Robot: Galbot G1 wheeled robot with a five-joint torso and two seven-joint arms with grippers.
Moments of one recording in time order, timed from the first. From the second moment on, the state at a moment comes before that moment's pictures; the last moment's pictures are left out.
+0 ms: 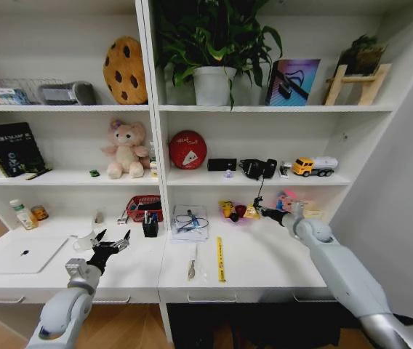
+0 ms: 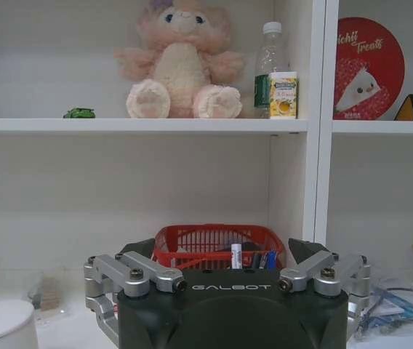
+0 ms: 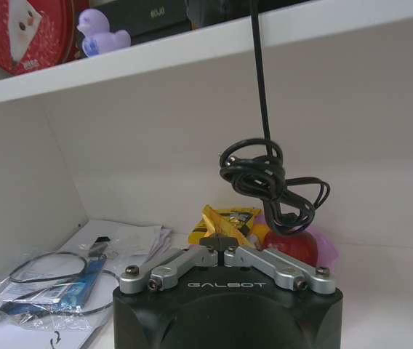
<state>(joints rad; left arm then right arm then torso) 1.40 -1.18 -0.75 -2.00 -0.44 0.23 0.06 -0.60 0.94 0.26 1.28 0.75 -0.50 -0.34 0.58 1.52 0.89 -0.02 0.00</state>
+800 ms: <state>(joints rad) 1.40 -1.18 -0.75 -2.00 -0.44 0.23 0.06 -0.36 1.09 0.16 0.88 0.57 -0.33 -0.39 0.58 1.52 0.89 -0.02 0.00</state>
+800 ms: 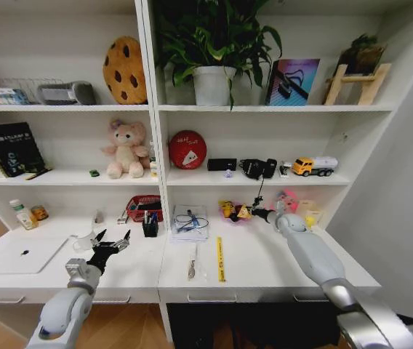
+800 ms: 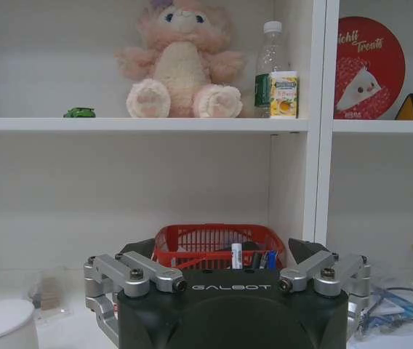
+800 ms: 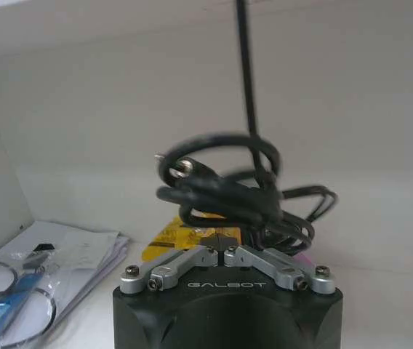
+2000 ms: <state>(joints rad) 1.40 -1.18 -0.75 -2.00 -0.44 0.23 0.06 -0.56 1.06 0.20 1.11 0.59 -0.39 -0.28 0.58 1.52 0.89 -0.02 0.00</state>
